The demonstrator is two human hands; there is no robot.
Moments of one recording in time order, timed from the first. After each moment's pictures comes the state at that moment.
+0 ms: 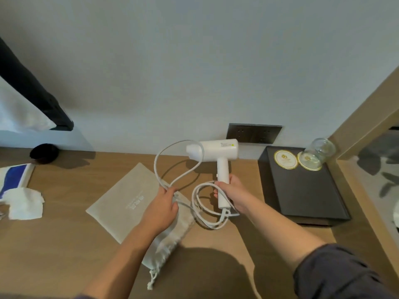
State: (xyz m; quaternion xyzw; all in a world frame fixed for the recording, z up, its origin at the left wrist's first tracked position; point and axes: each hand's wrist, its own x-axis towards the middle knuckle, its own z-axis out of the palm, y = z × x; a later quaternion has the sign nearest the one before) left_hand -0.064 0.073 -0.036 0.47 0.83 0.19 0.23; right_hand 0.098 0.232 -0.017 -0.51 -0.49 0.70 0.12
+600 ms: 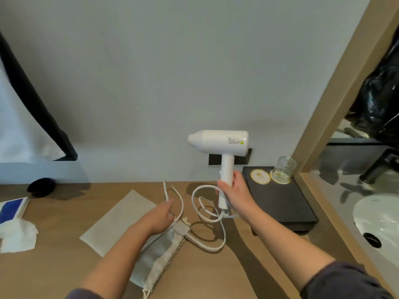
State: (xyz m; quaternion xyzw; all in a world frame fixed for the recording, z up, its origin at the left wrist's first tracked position) left_hand -0.052 0.079 0.021 0.55 0.78 0.08 0.28; right_hand 0.154 0.203 0.069 -0.45 -0.64 0.56 0.29
